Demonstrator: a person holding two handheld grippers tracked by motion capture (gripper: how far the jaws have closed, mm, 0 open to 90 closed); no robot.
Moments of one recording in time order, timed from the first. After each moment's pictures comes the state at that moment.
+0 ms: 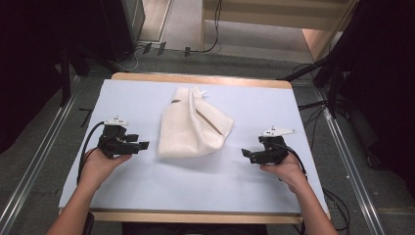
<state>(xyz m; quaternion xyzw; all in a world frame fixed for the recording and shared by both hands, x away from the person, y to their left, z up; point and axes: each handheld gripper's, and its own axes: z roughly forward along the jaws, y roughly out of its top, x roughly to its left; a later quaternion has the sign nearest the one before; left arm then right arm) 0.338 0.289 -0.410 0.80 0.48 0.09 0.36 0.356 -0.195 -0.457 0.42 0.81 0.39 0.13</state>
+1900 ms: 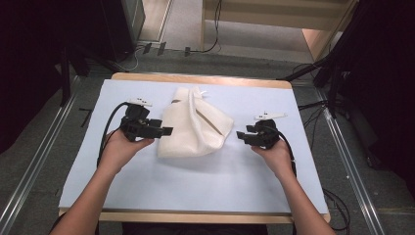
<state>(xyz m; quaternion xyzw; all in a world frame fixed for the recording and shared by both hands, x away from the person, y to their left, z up) 0.366 0.213 -0.351 0.81 0.44 0.04 0.39 0.399 -0.171 -0.442 0.43 0.80 0.40 0.12</state>
